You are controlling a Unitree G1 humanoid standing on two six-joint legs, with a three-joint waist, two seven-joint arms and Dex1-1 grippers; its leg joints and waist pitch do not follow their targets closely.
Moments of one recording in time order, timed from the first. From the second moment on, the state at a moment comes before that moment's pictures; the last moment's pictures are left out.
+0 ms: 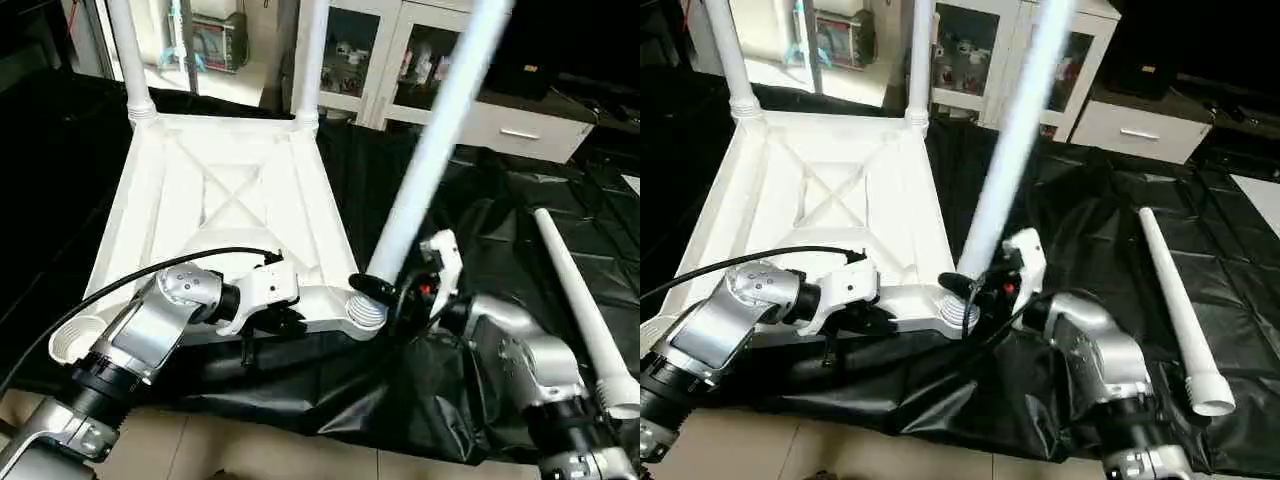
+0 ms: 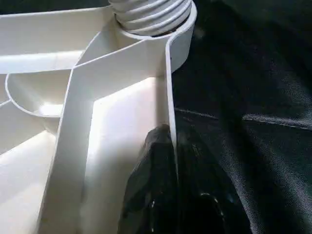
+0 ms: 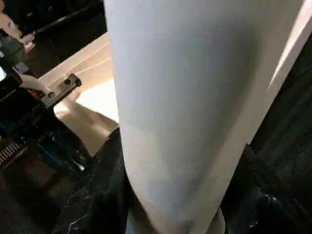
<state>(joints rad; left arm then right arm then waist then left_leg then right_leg) -0.48 0.52 -0.41 0.20 0.05 0.30 -1.18 -0.32 -0.26 0.04 0.28 0.43 0.40 0.84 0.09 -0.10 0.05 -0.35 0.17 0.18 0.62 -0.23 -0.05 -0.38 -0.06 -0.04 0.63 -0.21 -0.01</state>
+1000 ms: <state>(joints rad) -0.50 0.50 -0.41 0.22 0.06 0.30 -1.18 -0.18 -0.25 0.08 0.18 0.34 0.16 0.79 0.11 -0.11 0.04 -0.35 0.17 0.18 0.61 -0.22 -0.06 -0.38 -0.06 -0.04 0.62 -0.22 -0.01</state>
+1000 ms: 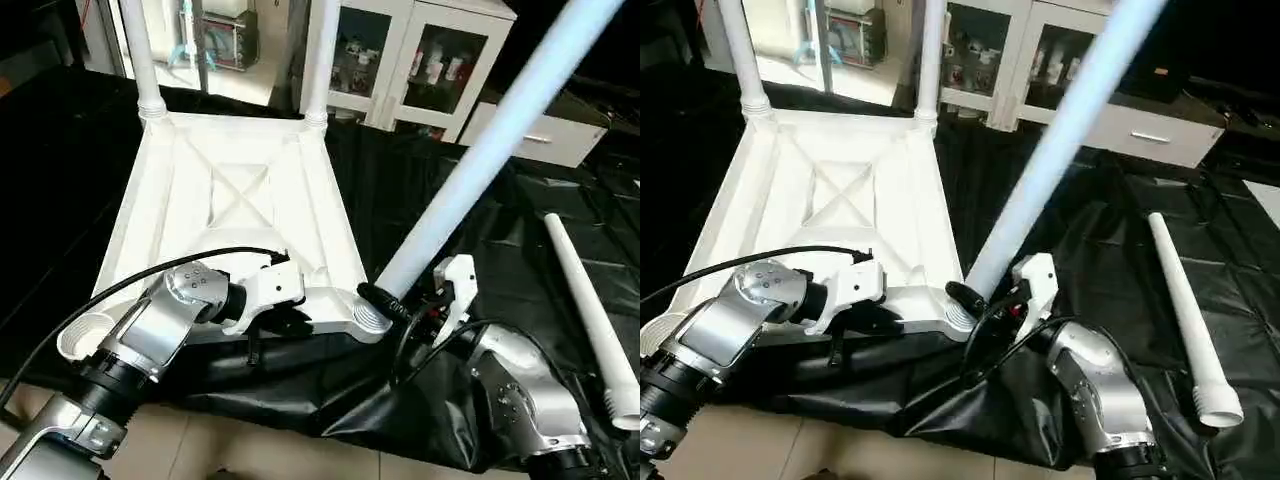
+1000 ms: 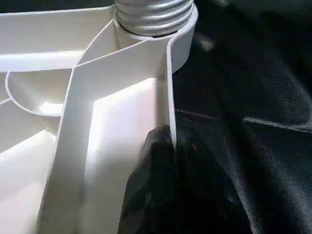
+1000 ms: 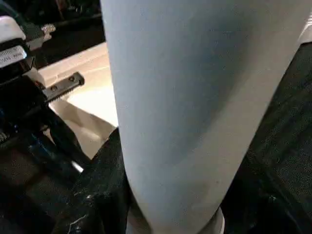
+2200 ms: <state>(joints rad) -0.50 0.50 -0.42 0.24 0.06 0.30 -1.17 -0.21 -0.24 0.11 0.22 0.32 0.18 0.77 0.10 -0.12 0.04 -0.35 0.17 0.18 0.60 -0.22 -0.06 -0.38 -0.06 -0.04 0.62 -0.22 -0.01</state>
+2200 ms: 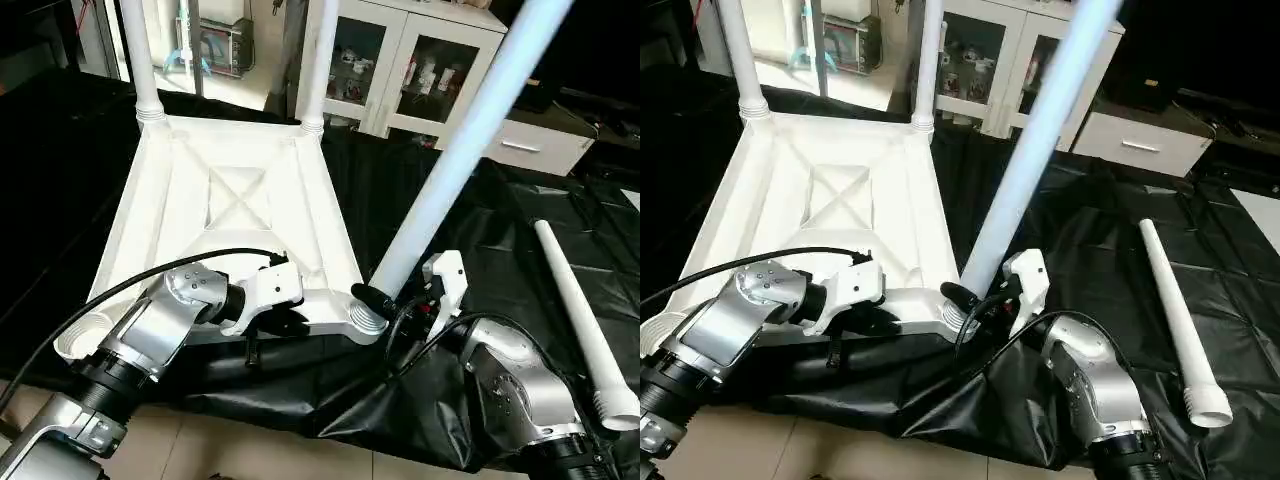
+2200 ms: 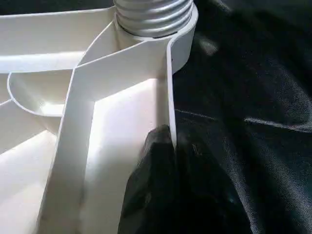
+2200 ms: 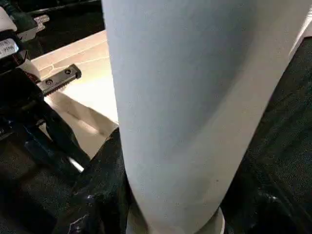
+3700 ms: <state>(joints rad) -0.78 0.05 -0.30 0.65 0.10 0.55 -0.53 -0.78 0.01 -0.09 0.99 0.16 -0.08 -0.09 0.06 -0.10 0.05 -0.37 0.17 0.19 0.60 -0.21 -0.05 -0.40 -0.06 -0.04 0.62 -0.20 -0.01</state>
